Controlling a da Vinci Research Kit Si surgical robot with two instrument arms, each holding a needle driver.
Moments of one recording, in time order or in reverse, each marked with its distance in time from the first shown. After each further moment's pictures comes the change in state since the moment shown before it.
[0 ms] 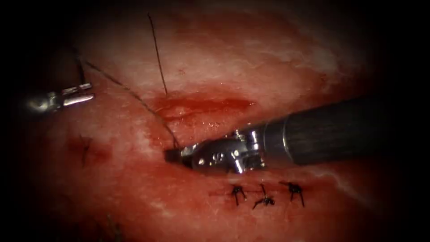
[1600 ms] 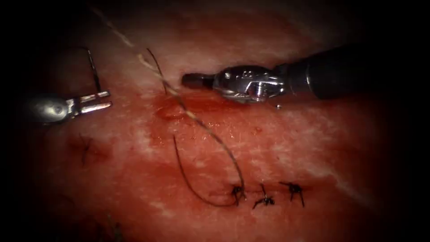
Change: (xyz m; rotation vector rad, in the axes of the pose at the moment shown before) right arm -0.011 0.015 0.002 -0.165 0.222 0.831; left arm -0.001 0.002 0.003 -0.034 -0.008 0.016
